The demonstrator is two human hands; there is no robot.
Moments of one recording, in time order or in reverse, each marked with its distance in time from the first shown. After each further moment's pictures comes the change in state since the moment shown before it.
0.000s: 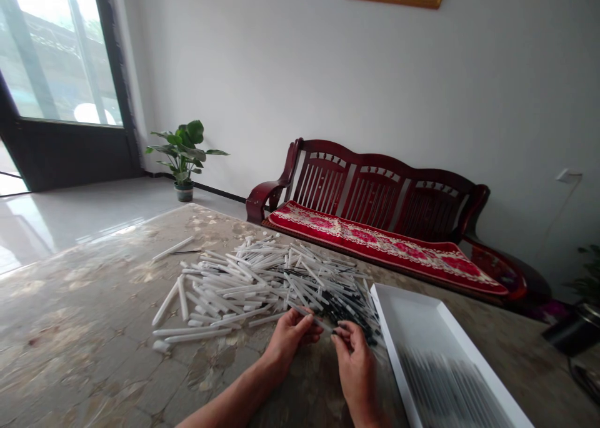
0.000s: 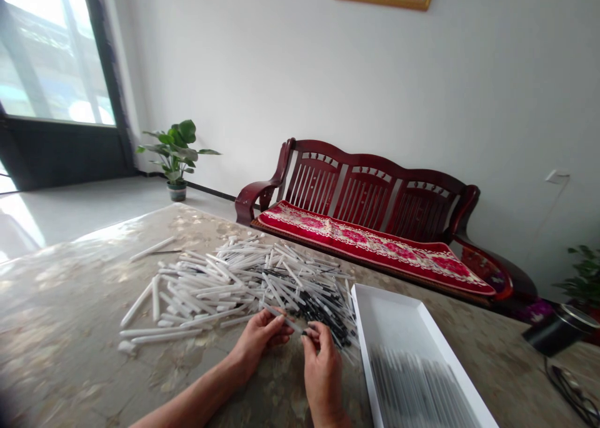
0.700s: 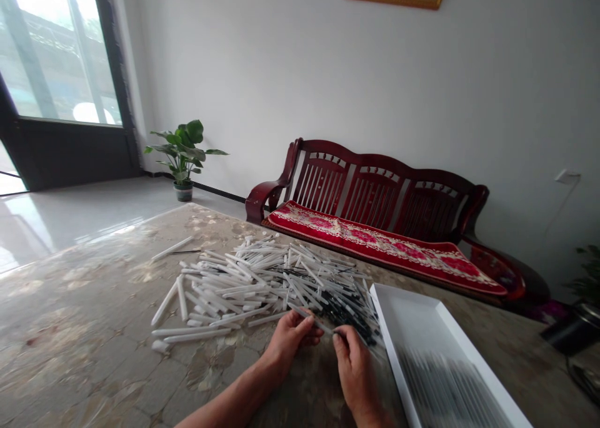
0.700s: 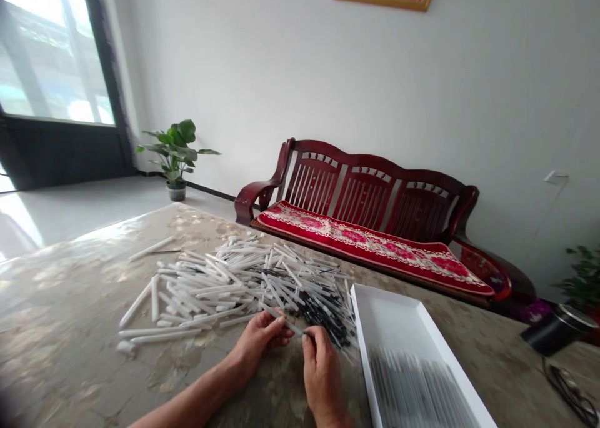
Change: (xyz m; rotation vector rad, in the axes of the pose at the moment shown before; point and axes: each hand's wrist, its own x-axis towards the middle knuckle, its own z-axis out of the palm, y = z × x) left_hand -0.003 0.001 0.001 0.015 -0.015 -0.017; right_hand 0.004 -0.016 -0.011 -0.134 -0.147 -0.083
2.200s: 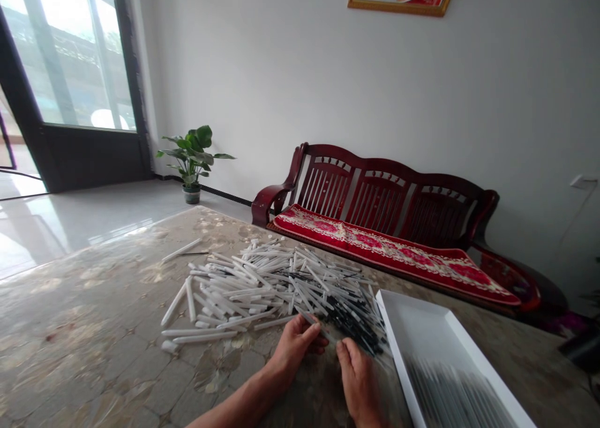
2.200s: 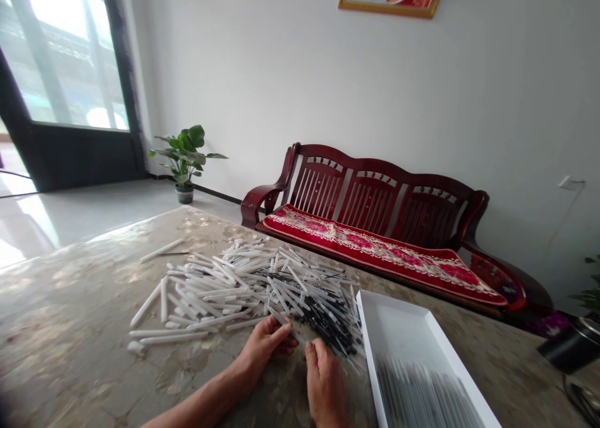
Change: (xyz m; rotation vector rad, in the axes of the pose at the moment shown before) left_hand 0.000 -0.001 -0.001 0.169 -0.020 0.054; right_hand -0.005 0.003 0.006 -0.071 -0.078 0.076
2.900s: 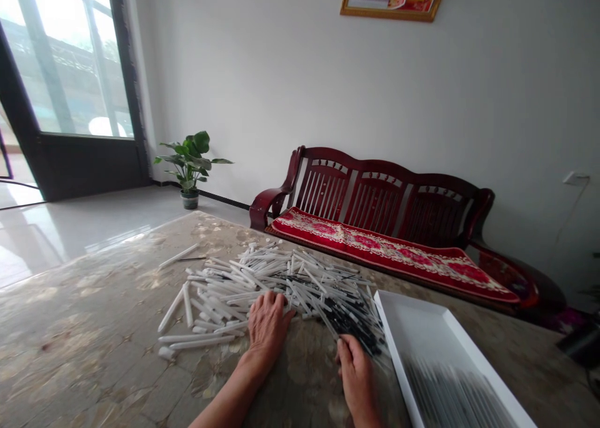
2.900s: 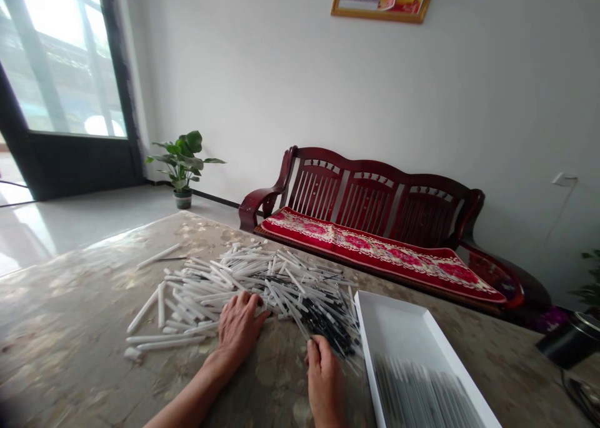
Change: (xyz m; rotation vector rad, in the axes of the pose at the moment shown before) left_hand 0.010 0.043 -0.041 1.654 0.462 0.357; right_hand 0.004 0.013 0.012 0.248 0.082 0.130
